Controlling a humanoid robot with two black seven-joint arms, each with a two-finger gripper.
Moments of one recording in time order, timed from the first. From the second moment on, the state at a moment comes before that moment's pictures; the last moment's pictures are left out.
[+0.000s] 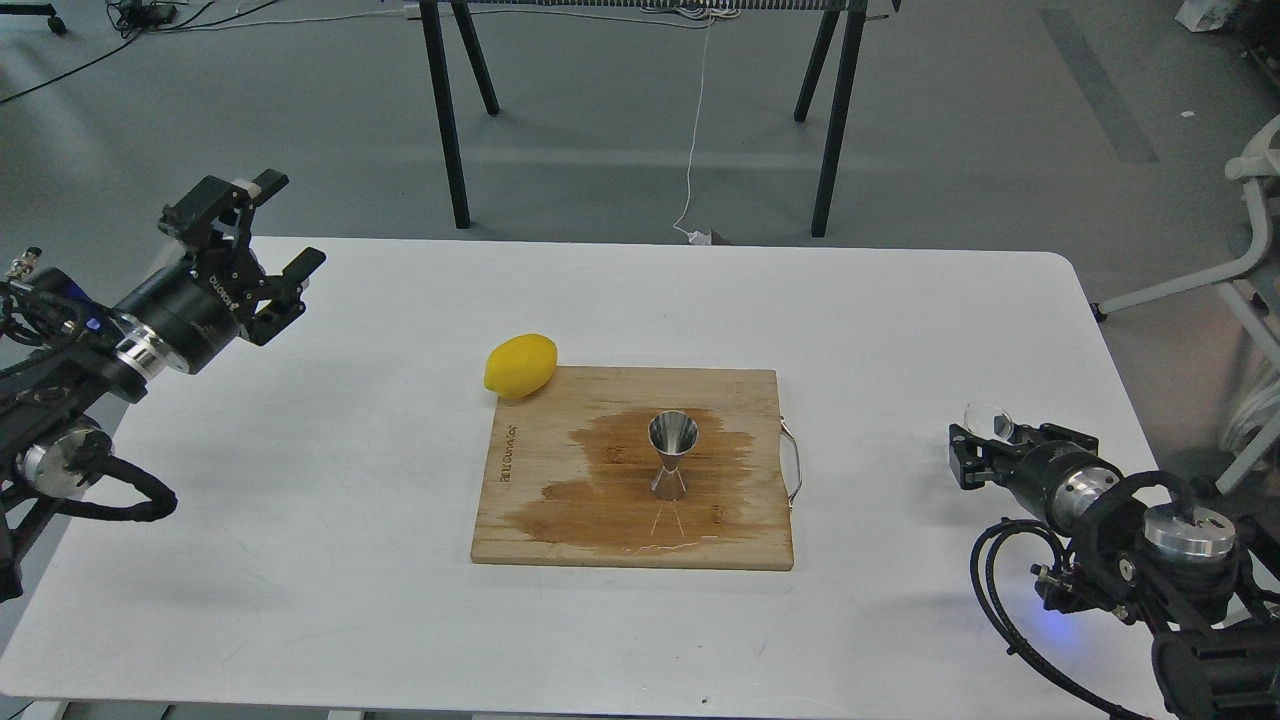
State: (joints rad) left arm -0.48 0.64 -0.79 -0.83 0.55 -0.49 -0.49; right arm 0.23 -0.30 1.21 1.10 0.54 -0.28 -0.15
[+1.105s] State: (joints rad) left arm -0.49 0.61 -0.79 -0.83 0.55 -0.49 -0.49; right arm 1.01 -0.34 0.26 1.40 0.20 -0.26 -0.23
